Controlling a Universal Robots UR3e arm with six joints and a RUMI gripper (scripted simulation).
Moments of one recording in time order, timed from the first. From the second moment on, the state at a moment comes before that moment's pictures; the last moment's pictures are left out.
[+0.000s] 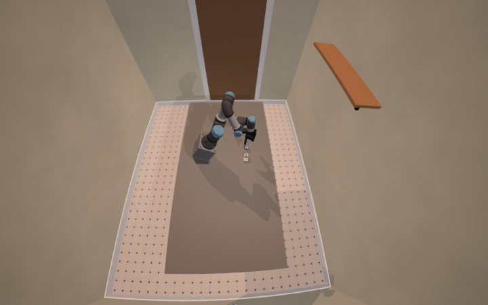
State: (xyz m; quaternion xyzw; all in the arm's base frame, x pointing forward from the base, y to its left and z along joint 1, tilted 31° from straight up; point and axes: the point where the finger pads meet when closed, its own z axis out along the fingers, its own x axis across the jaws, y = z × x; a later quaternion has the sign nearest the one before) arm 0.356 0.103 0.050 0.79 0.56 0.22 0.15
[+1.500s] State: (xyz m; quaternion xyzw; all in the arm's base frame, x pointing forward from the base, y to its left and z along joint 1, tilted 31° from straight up) arm 0.357 0.104 0.045 0.94 0.21 0.26 0.06
